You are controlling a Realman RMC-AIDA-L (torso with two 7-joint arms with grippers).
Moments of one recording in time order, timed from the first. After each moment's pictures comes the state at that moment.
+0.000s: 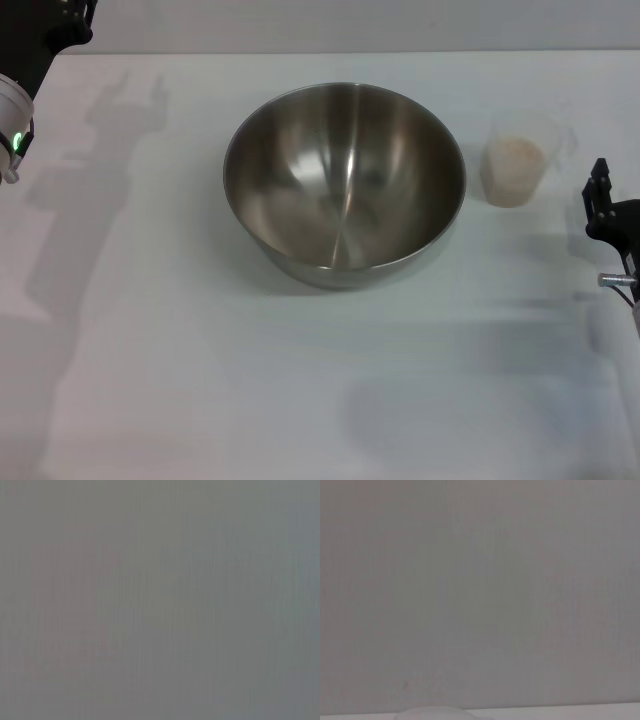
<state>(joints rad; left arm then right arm) -0.50 -2.04 -1.46 -0.52 2.89 0.74 -0.19 0.29 2.08 0.31 0.50 -1.49 -1.23 -0.31</state>
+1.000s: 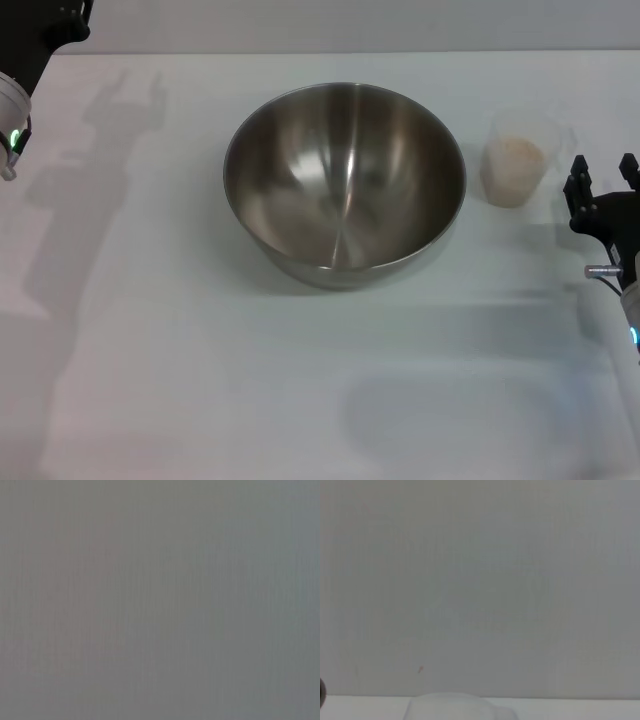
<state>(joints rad) -0.50 -2.04 -1.46 -0.52 2.89 0.73 -0.19 0.34 2.08 0.30 0.45 -1.50 -1.16 -0.29</state>
